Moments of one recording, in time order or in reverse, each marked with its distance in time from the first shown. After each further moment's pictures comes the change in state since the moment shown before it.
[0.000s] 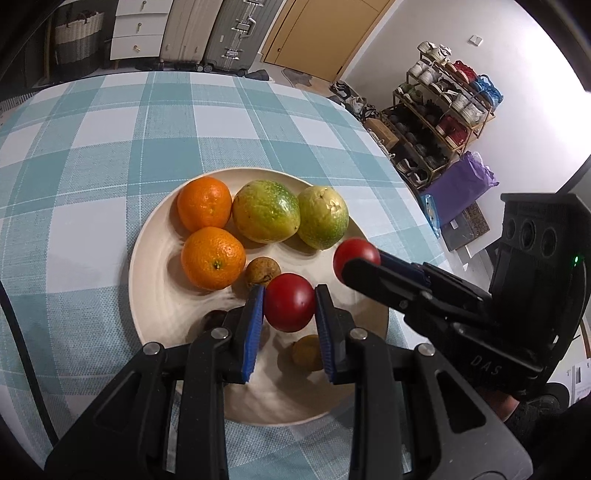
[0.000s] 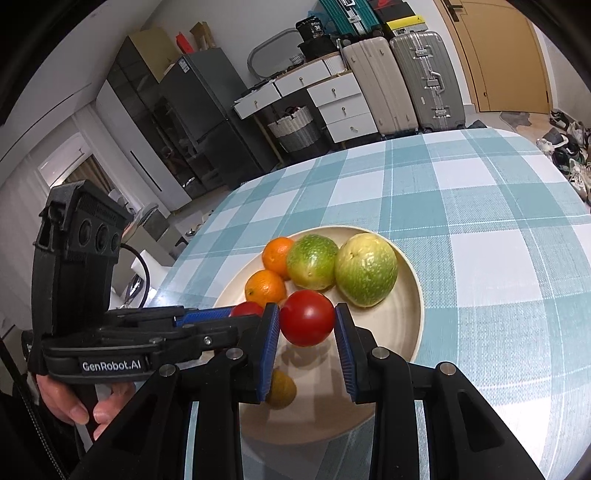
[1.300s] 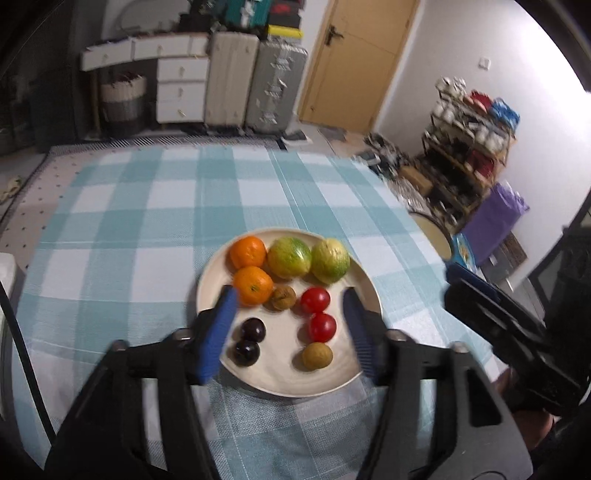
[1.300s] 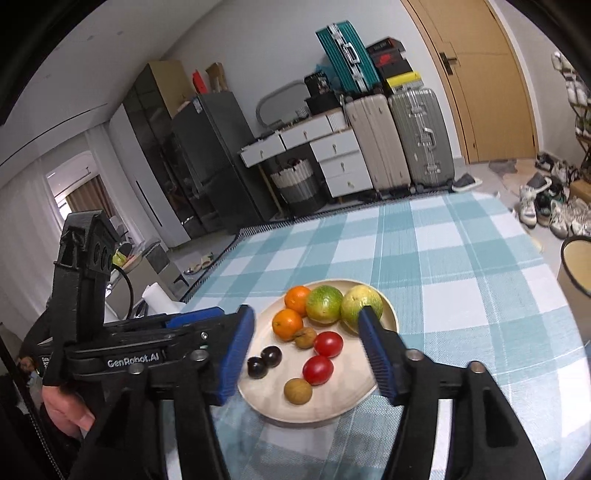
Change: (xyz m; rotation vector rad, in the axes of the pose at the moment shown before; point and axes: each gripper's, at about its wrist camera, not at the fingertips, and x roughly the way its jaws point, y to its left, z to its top) left arm -0.099 -0.044 -0.030 0.028 -0.285 0.226; right arm -0.088 0.034 -0.010 -0.061 -0.228 -0.037
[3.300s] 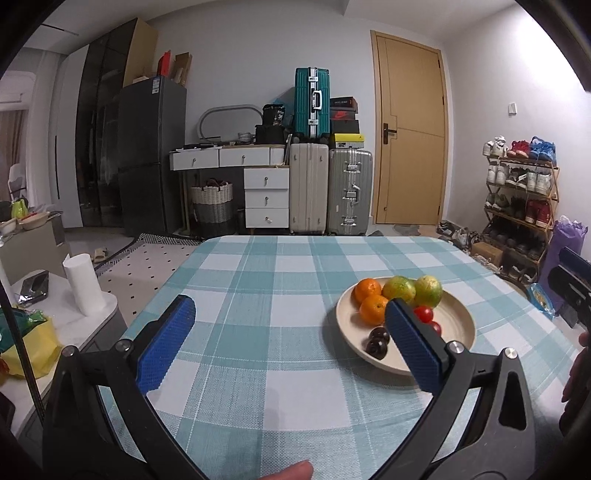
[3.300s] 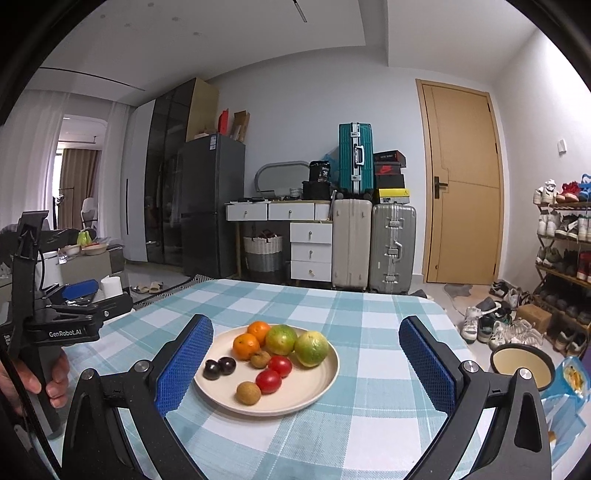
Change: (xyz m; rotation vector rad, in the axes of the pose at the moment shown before) left arm -0.088 0.054 -0.107 0.057 -0.459 0.331; right arm -0.066 0.035 -0.069 -0.341 -0.346 -0.223
